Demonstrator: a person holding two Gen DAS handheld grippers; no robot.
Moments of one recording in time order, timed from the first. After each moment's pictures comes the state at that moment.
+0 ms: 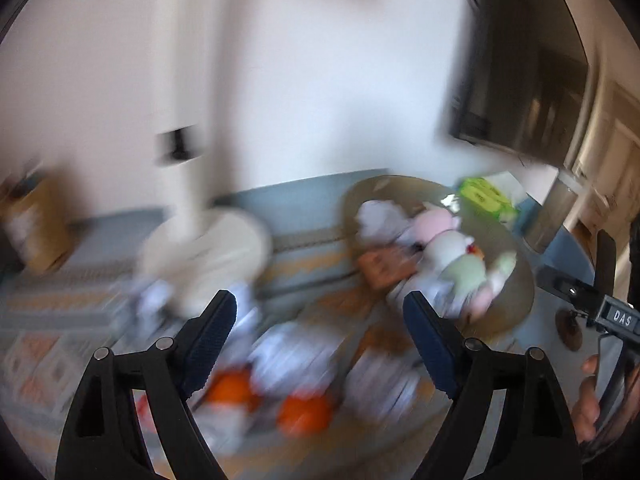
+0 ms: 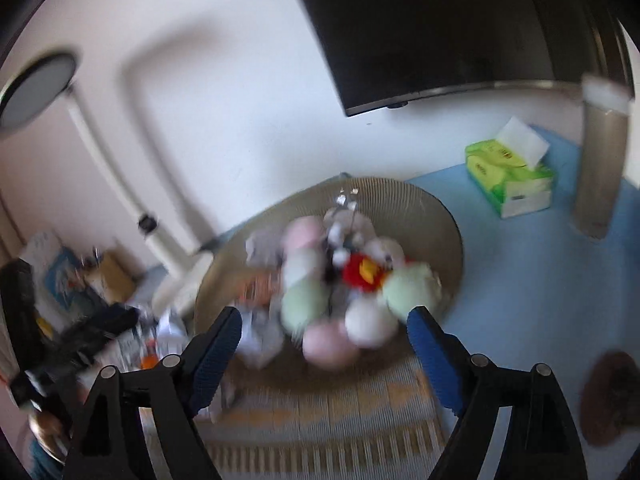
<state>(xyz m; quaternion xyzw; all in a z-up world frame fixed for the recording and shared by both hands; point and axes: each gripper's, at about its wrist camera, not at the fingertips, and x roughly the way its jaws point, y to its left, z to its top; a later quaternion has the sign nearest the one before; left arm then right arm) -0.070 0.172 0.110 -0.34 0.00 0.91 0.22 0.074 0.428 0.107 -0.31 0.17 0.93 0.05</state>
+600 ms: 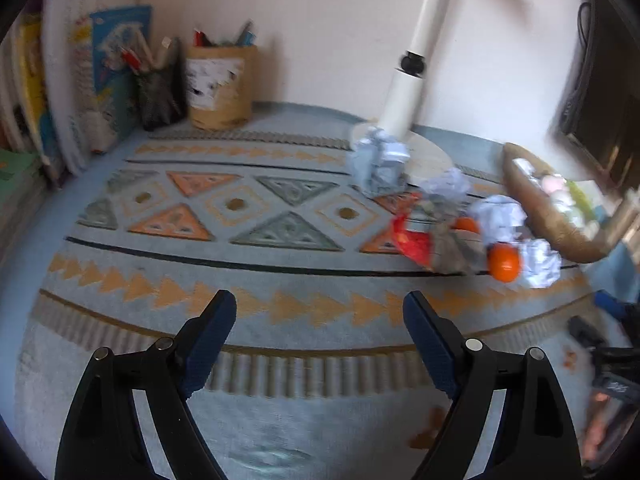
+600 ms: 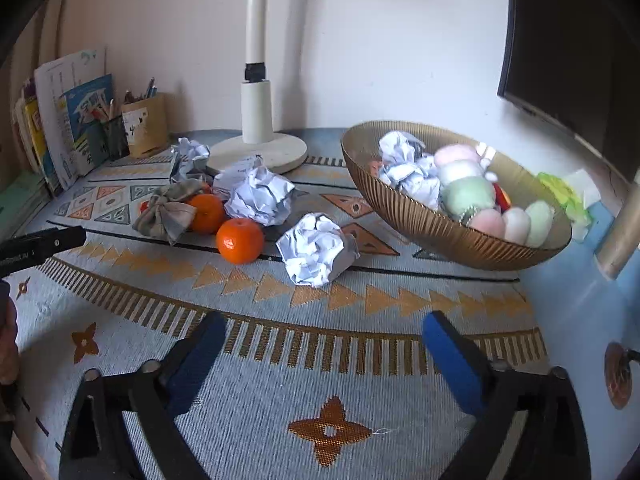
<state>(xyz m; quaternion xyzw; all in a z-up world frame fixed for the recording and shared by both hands) -0.025 0.016 0.047 -0.40 -0.06 0.91 0.10 0.090 0.262 0.039 -0.36 -0.02 0.93 0.02</state>
